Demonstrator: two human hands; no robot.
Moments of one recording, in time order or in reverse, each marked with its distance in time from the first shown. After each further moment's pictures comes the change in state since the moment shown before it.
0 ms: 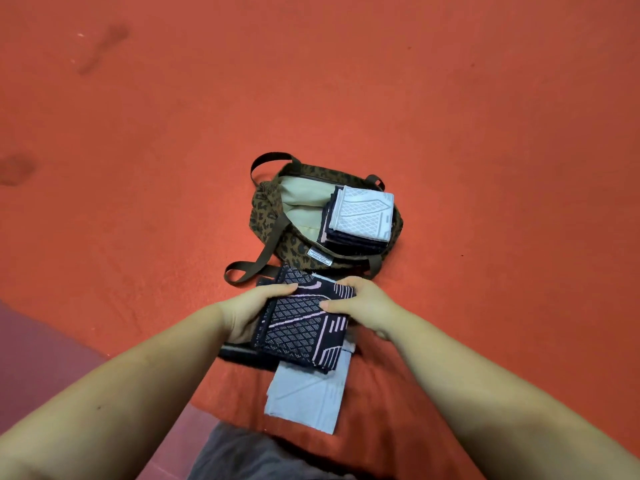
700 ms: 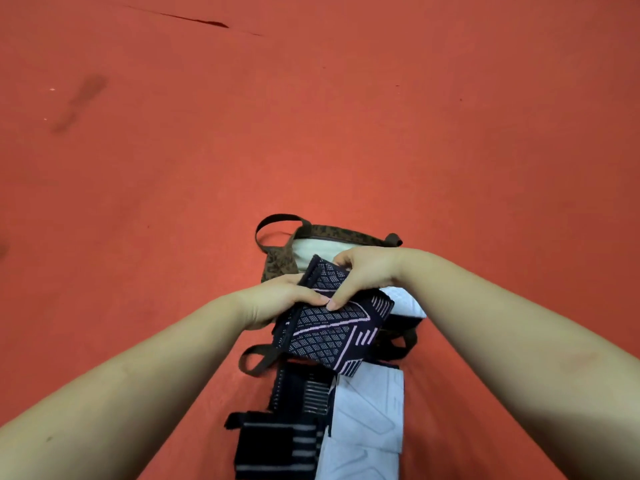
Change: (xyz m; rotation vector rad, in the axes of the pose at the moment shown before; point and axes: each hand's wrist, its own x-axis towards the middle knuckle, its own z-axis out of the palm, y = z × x) left_hand 0.015 0.167 -0.032 0.385 -0.182 0.352; right_hand 0.093 -0.194 -0.022 -0.596 -0.246 0.087
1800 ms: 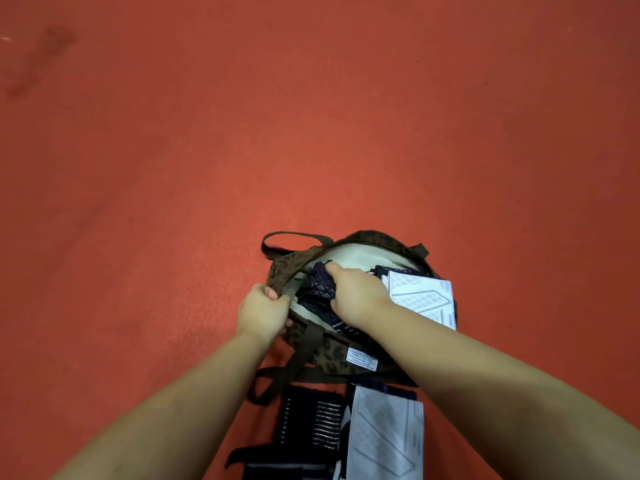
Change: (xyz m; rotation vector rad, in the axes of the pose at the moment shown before) left_hand 0.064 -0.050 -0.058 0.128 0.843 -0.150; right_hand 0.096 0.000 0.033 -0.528 0.399 0.026
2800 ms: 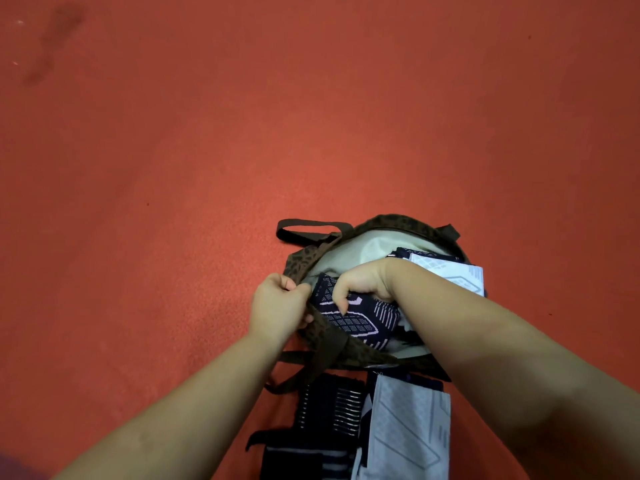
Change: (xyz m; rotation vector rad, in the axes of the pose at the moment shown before) left_hand -0.019 0.004 -0.002 -0.163 0.007 0.025; right_hand 0.049 0.011 0.013 0.671 -1.009 0.342
